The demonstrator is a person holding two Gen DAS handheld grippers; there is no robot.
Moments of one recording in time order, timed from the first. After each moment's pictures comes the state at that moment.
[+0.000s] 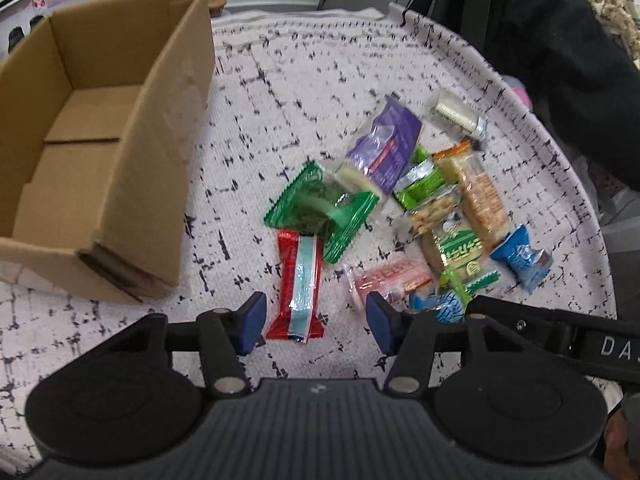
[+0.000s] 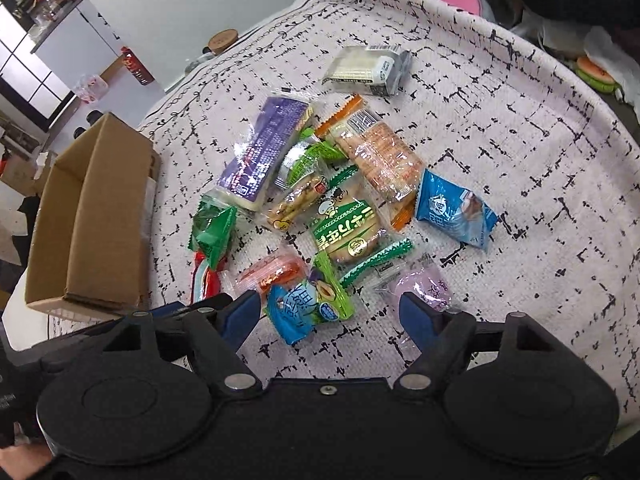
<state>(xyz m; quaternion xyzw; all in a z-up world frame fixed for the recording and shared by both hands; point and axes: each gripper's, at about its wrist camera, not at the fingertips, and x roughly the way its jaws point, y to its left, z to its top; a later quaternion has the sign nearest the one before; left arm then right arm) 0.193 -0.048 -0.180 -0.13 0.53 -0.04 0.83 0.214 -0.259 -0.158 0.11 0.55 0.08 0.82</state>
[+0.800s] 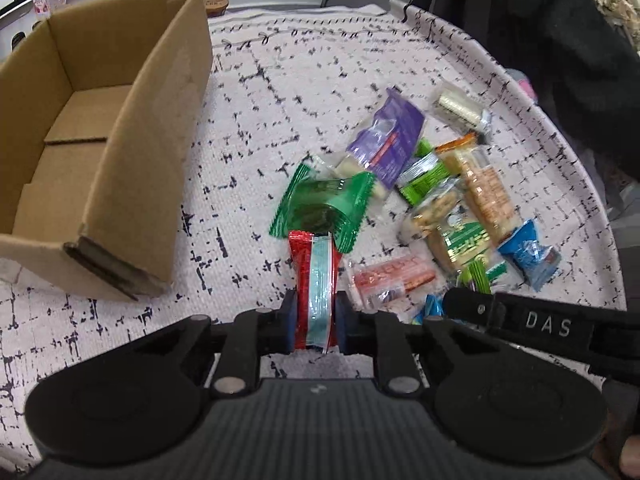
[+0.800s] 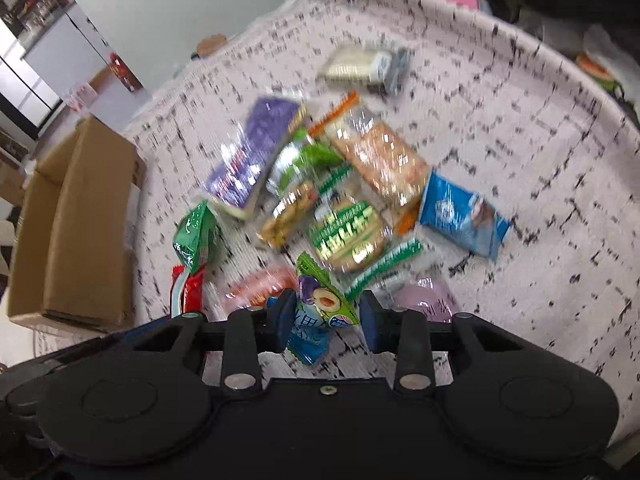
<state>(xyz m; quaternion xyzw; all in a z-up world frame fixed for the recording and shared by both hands) 0.190 -0.054 -0.179 -0.12 0.53 -0.03 0.84 0.216 -0.253 -0.161 0.12 0.53 0.07 0.84</state>
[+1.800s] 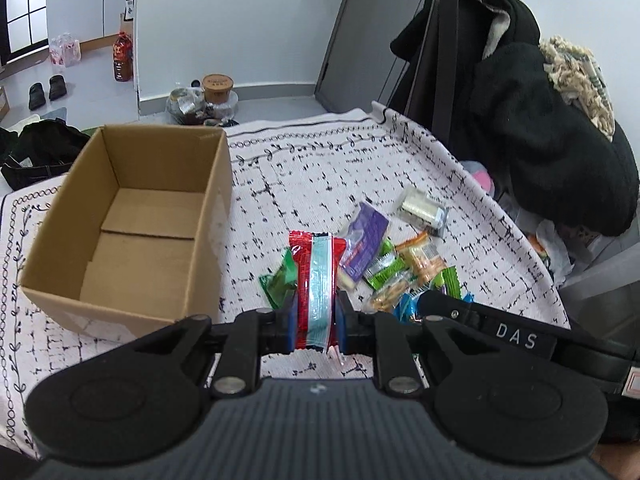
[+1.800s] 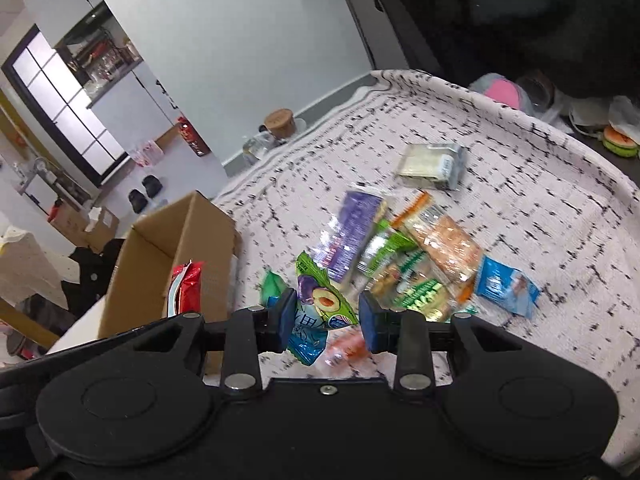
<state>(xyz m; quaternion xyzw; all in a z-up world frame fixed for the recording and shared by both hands) 0.161 -0.037 -0.083 -0.12 0.43 -0.02 0.89 0.199 -0.241 -0.104 0.16 0.43 0.14 0.88</state>
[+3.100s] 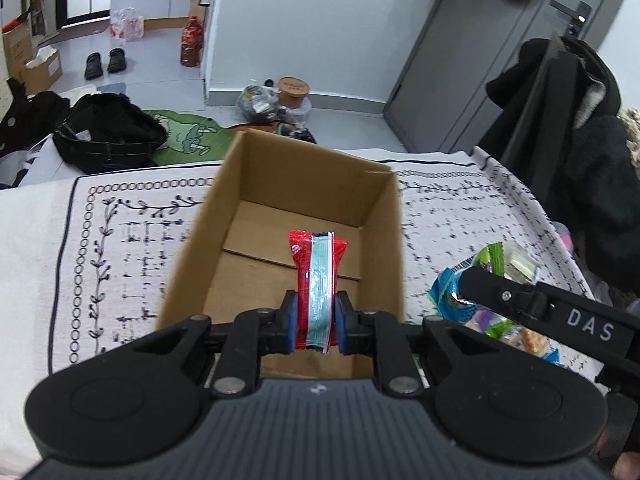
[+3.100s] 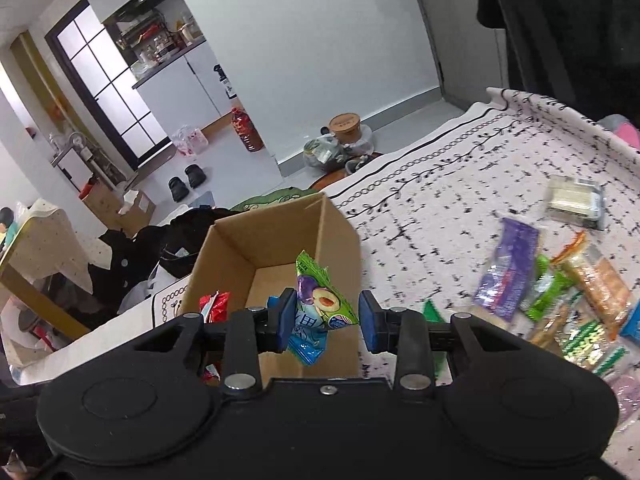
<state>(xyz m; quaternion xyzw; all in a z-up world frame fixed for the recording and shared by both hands) 0.175 0.101 -0.103 -0.17 0.43 0.05 0.89 0.220 -0.109 -0.093 0.12 0.40 0.20 0.88</state>
